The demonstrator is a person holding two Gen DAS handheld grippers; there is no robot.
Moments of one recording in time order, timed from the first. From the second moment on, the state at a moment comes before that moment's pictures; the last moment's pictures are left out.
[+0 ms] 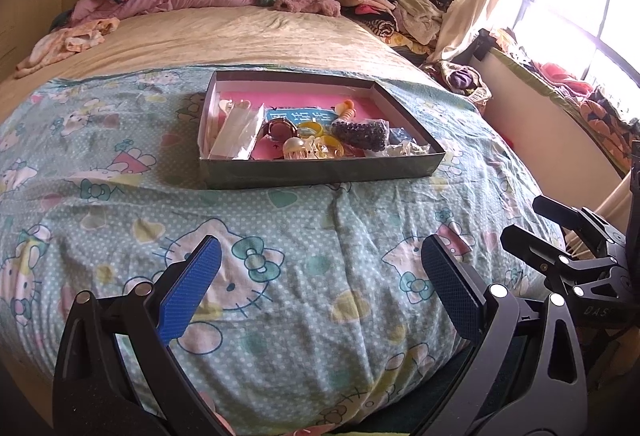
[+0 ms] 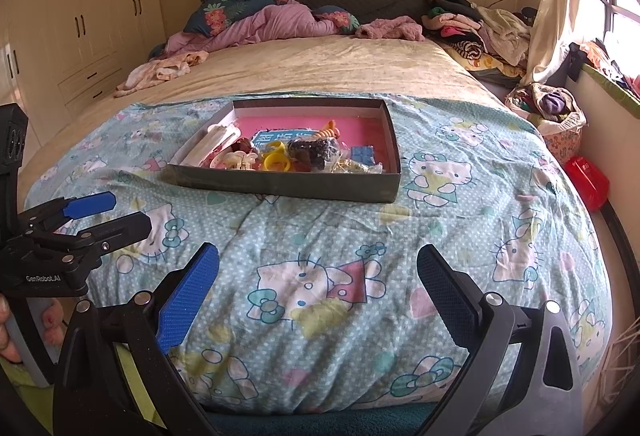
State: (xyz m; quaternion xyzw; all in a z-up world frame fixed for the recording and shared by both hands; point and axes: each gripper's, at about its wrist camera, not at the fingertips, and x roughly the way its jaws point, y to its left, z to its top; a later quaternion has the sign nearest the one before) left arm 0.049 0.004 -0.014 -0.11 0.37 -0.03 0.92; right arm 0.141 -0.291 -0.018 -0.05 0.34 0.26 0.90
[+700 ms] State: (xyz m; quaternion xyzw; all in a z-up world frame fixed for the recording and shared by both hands) left arm 0.094 0.179 -0.041 -0.19 0.36 0.20 0.89; right arm 0.245 -0.357 -0.045 -0.02 0.38 0.14 0.92
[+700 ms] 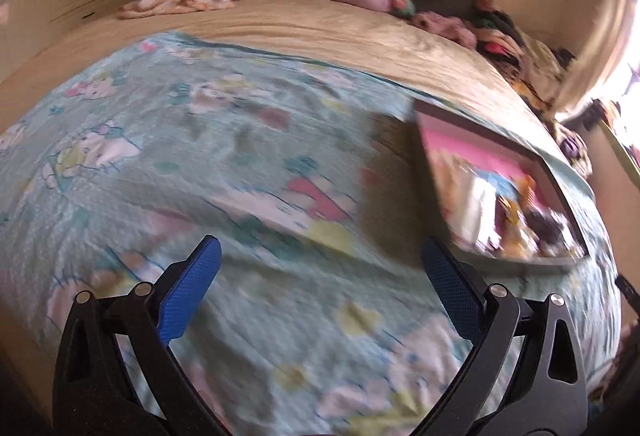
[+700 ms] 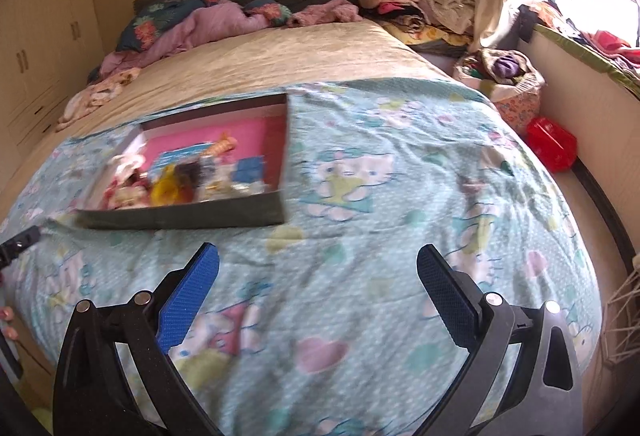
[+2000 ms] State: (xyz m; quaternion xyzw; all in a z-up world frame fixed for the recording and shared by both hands) left arm 0.147 0.312 -0.099 -0.18 0.40 0.38 0.82; right arm 0.417 -0.495 -0.139 0.03 0.44 -0.05 0.90
